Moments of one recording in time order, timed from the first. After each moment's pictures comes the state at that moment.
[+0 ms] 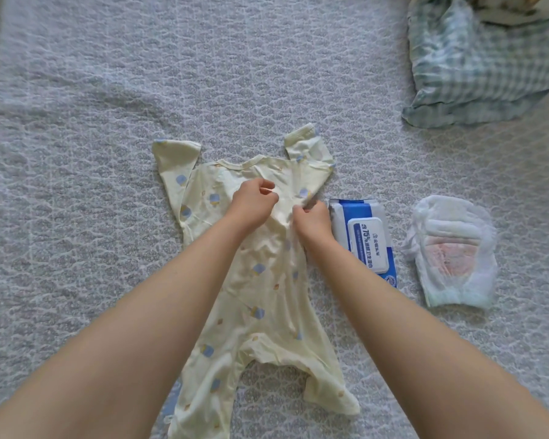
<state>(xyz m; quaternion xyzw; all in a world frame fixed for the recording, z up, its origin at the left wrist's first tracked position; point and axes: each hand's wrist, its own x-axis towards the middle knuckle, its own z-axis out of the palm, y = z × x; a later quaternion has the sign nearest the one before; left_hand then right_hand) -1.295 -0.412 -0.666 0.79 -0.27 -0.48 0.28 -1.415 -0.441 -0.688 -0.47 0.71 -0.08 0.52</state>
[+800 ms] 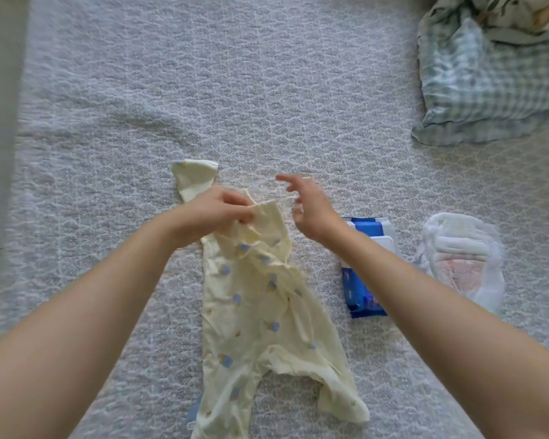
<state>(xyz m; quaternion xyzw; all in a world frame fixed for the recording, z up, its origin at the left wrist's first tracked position) -1.201 -0.382 -0.597 0.66 -0.32 -0.64 0.24 -1.384 -0.475 -0.642 -0.76 0.46 -0.02 0.46</state>
